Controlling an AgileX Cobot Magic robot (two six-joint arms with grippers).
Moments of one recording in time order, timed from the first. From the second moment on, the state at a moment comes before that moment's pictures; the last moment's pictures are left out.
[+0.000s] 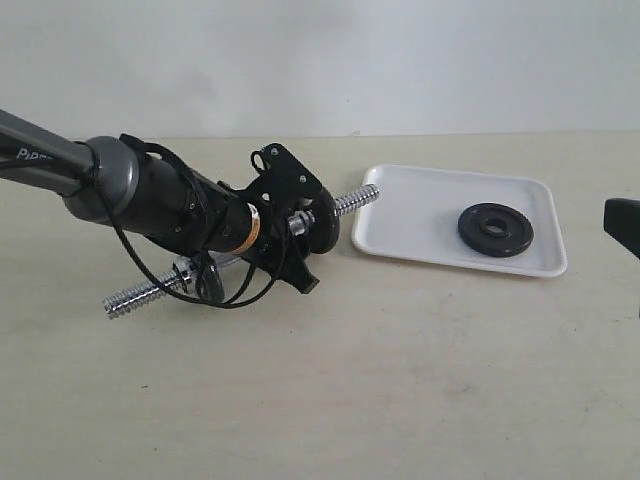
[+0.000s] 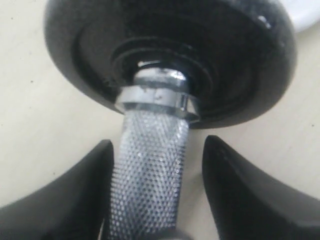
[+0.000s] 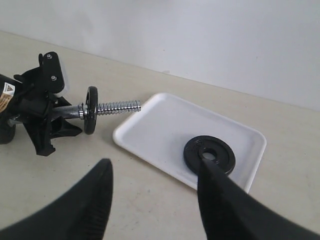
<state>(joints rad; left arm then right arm) -0.11 2.19 -1.24 1.74 0.05 -1.37 -0.04 0.59 -0.38 -0.12 0.20 0.07</state>
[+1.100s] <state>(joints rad) -0.11 2.11 -1.20 1.75 -0.01 -1.33 -0.04 0.59 -0.38 -0.12 0.20 0.07</state>
